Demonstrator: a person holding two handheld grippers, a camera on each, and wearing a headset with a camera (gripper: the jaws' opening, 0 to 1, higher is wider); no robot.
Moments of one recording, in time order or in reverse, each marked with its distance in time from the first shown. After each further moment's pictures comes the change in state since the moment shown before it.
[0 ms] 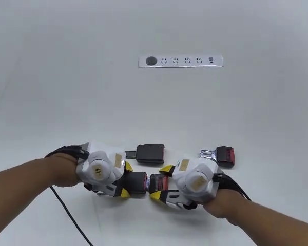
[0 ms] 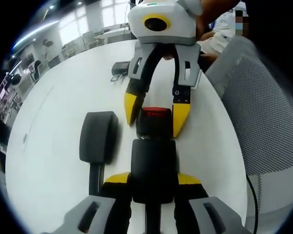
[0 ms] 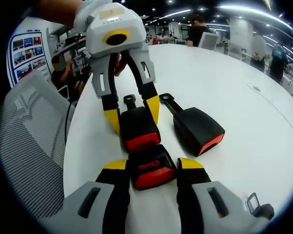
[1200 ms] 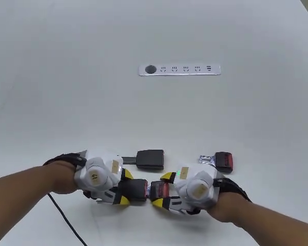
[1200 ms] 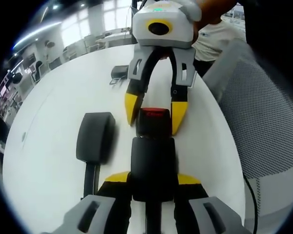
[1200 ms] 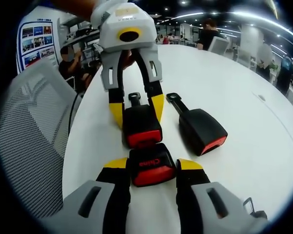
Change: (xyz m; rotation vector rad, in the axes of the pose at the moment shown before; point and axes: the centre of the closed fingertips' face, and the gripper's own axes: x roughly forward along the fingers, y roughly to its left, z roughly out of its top) left arm 0.002 -0.005 0.008 -0.012 -0.061 -0.013; right arm -0.010 0.001 -0.008 -0.097 0.007 0.044
